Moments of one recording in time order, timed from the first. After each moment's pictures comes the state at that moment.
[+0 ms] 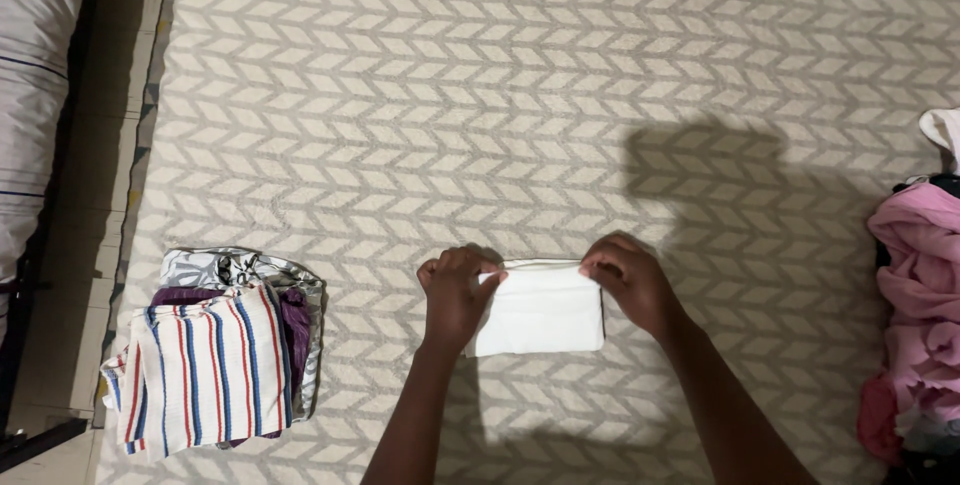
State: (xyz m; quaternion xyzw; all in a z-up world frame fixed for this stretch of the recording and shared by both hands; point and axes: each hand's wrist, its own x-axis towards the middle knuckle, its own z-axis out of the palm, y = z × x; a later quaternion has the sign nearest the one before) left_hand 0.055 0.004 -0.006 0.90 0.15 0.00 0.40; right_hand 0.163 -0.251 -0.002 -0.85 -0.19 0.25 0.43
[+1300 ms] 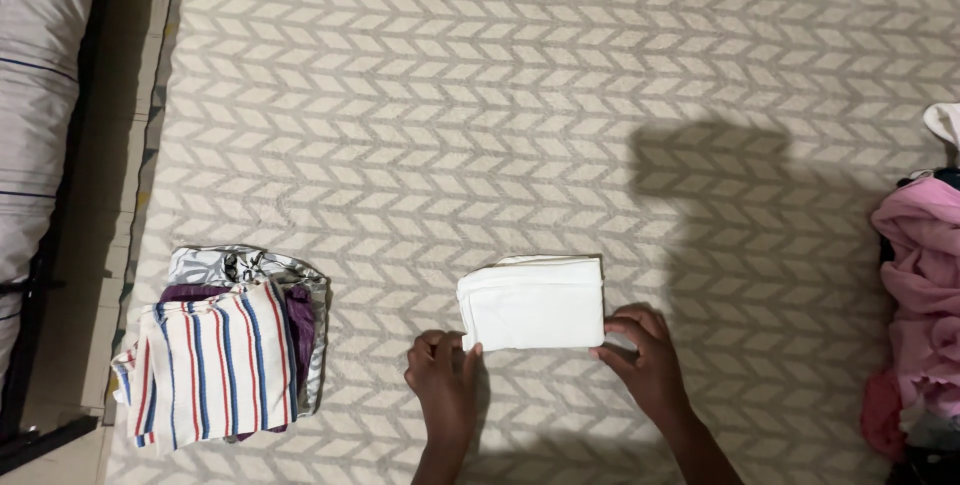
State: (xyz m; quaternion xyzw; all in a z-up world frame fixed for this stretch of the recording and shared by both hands) left_hand -0.055 -0.032 -0.004 0.87 0.36 -0.04 0.32; right_hand 0.054 -0.284 -0.013 -0.85 -0.04 0.22 0.47
